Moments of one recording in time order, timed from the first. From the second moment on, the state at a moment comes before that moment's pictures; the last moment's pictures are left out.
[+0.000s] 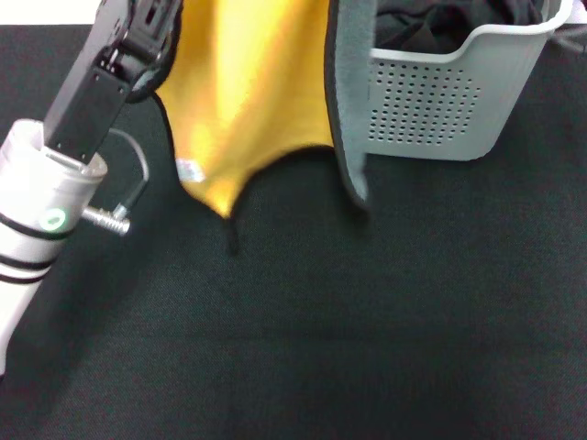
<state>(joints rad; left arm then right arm) -0.33 -2.10 1.75 0.50 0.12 1.66 -1.02 0.61 1.97 -1.25 -0.94 2.05 1.46 -1.55</state>
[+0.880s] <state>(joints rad) -0.34 -2.11 1.86 0.28 0.17 1.62 -1.03 0.72 1.98 -1.09 -1.38 1.71 1.34 -1.17</state>
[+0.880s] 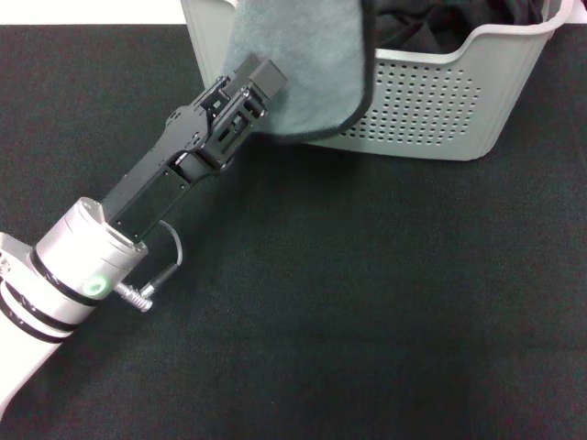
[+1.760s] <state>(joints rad) -0.39 -2.11 1.99 0.31 0.16 1.45 -0.96 0.78 2.02 -1.10 -1.37 1.70 1.17 -1.21</state>
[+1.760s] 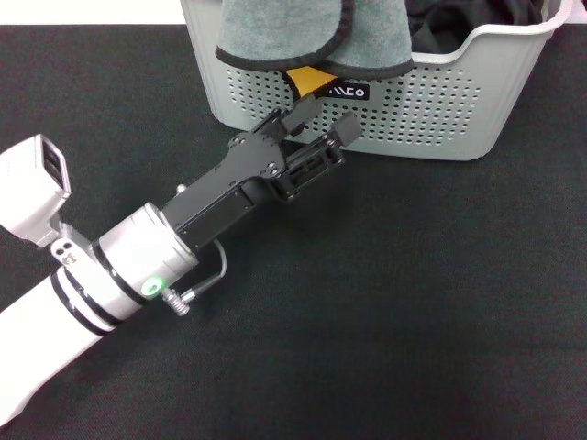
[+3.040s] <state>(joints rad) -0.33 -2.10 1.98 0.34 -0.02 1.58 -0.86 0.79 2.01 -1.10 -1.25 1.69 1.13 -1.25</state>
